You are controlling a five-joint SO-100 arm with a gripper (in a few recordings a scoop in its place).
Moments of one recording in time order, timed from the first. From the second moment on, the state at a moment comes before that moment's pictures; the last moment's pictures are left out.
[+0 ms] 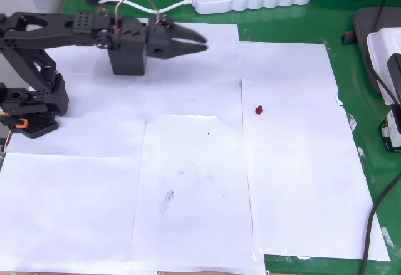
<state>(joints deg) 1.8 72.6 78.6 10.2 -83.7</state>
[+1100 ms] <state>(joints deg) 6.3 116.9 76.4 -23.0 -88.7</state>
